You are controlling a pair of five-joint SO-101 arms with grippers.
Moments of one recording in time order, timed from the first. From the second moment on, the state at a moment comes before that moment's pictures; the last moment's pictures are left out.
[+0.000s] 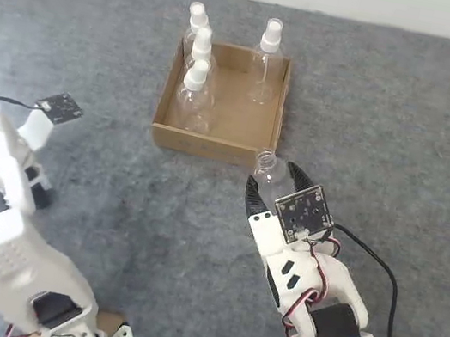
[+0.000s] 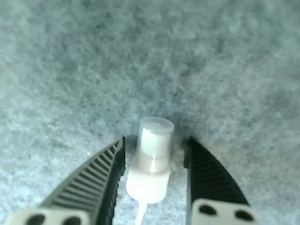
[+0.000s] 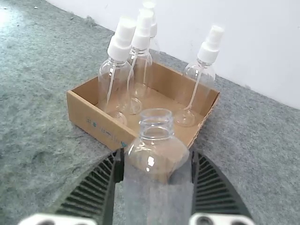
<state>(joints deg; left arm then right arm) -42.9 17.6 18.8 69.4 -71.3 -28.7 -85.7 83.0 31.5 8.7</state>
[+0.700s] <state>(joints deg) -40.8 18.2 18.8 69.1 -69.7 -28.7 -85.7 83.0 31.5 8.7</state>
